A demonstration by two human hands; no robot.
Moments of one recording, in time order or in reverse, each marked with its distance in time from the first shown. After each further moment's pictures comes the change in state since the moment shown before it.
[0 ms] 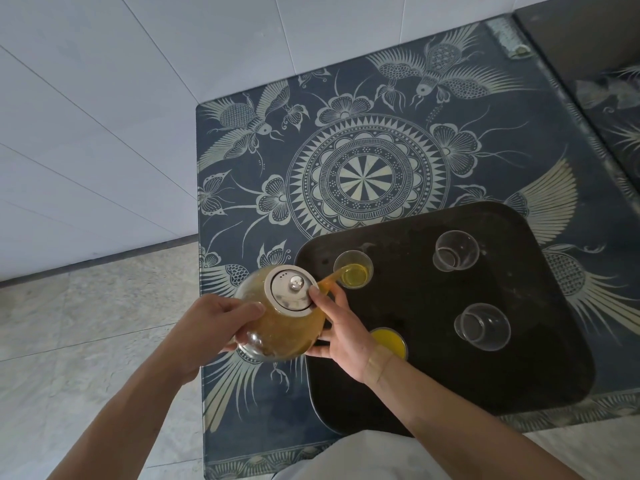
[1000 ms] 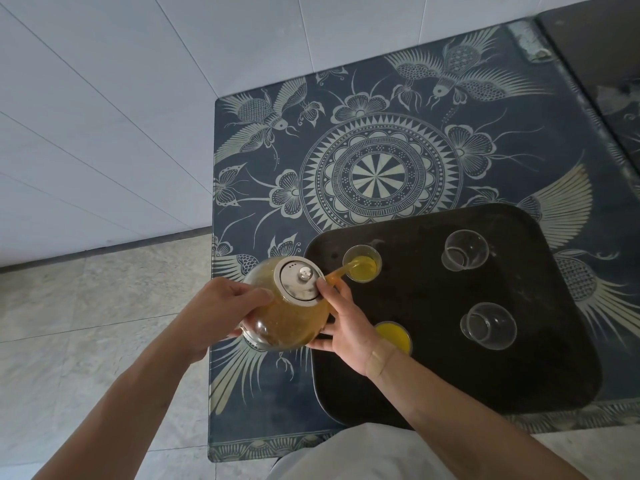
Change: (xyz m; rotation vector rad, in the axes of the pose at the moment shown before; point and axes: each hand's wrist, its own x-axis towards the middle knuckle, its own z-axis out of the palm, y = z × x) left_hand -0.006 0.001 -0.002 0.009 0.036 -0.021; right_hand -0.004 0.003 0.003 0.003 -0.035 0.010
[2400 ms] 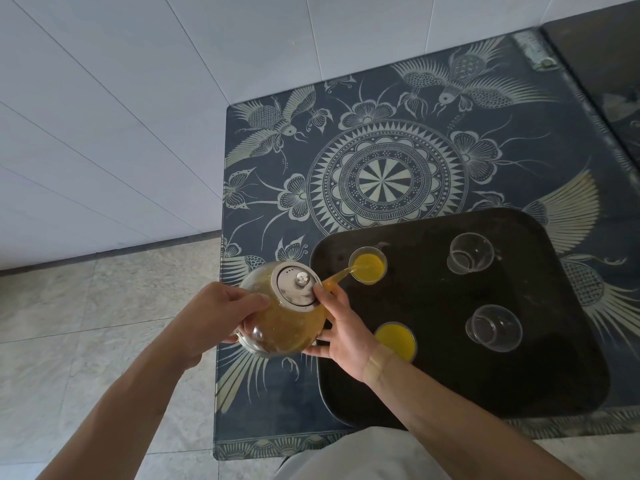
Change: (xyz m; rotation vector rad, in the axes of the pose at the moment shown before) left_hand -0.018 -0.007 -0.009 0.001 -0.003 0.034; right_hand -0.004 0.011 0.011 -0.018 -0.039 -0.021
